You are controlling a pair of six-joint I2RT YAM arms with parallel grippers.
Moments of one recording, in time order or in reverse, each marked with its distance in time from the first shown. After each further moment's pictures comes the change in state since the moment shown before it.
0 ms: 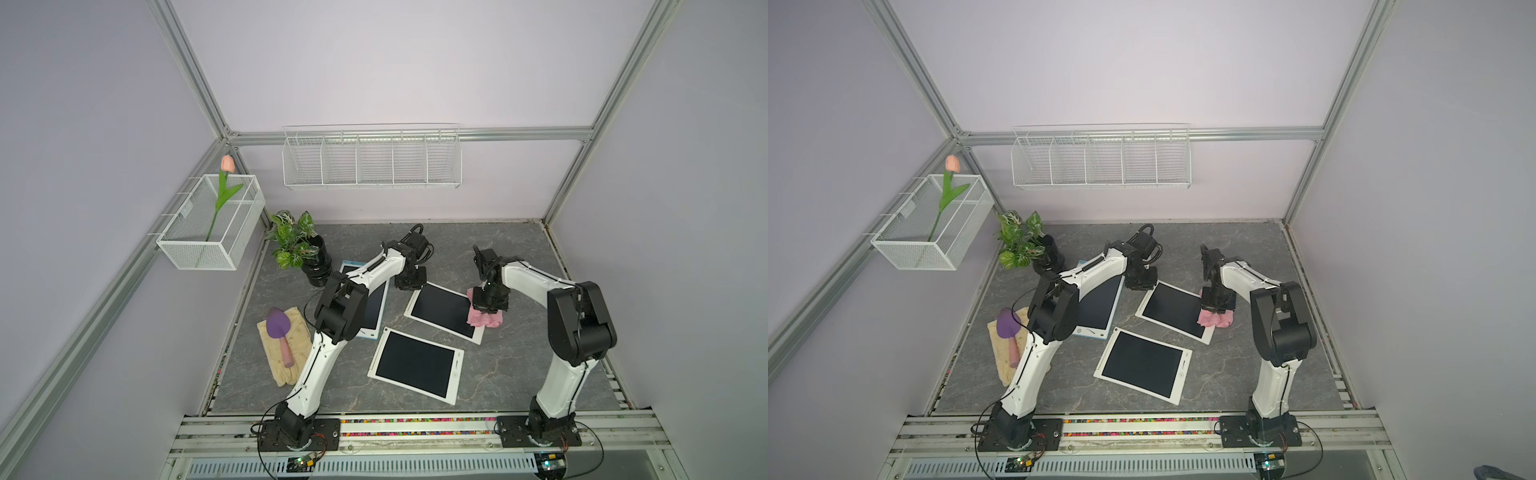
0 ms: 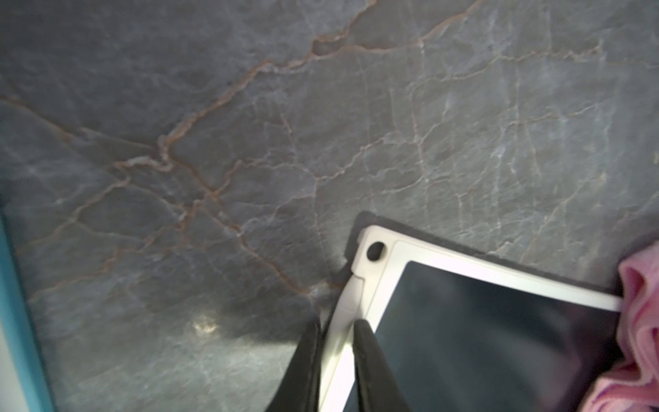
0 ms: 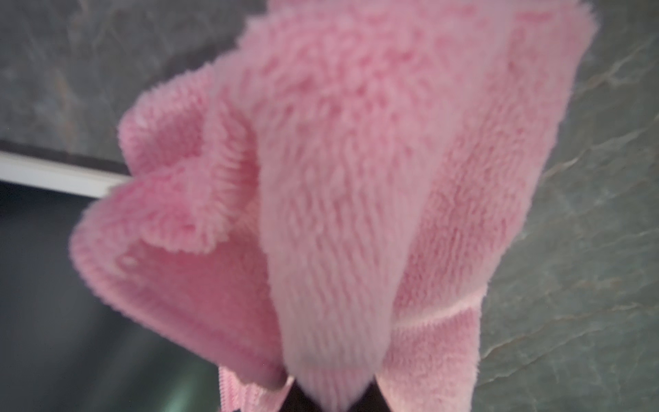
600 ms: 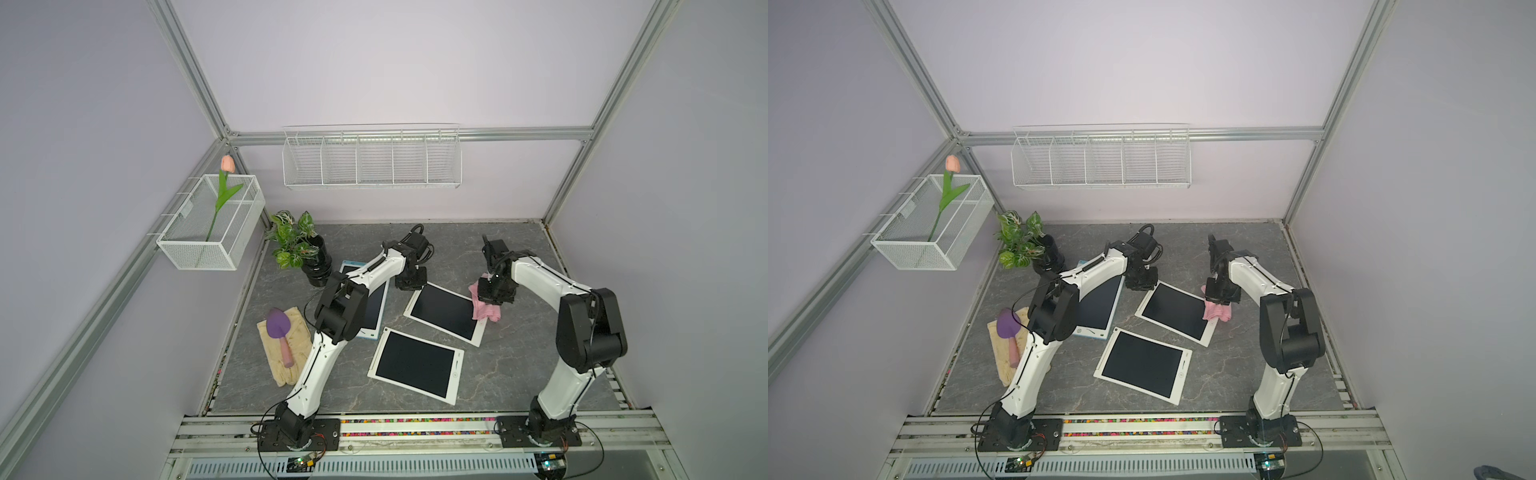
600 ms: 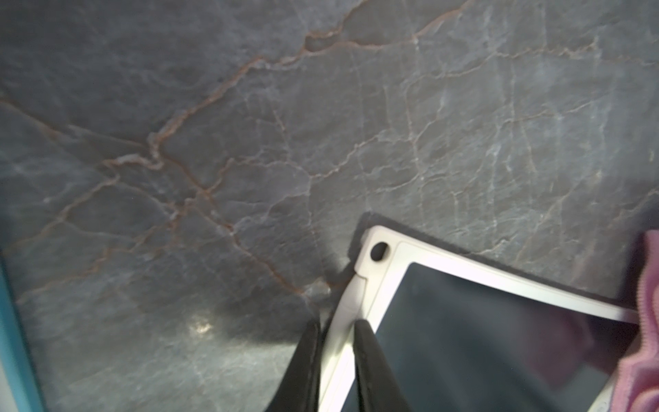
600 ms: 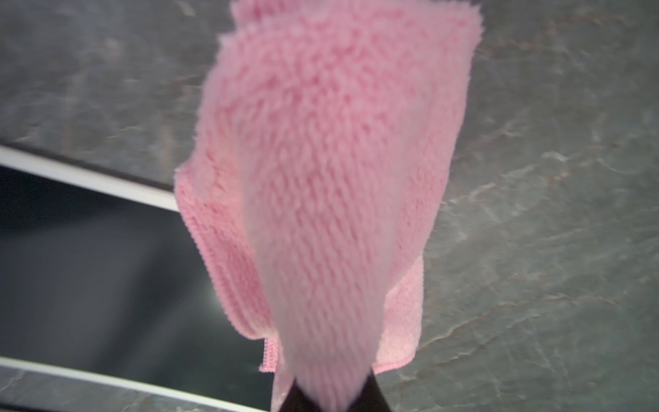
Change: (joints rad) left arm -0.001 0.000 0.000 0.002 0.005 -0.001; right arm -0.011 -0.035 0.097 -0.026 -0.022 -0.032
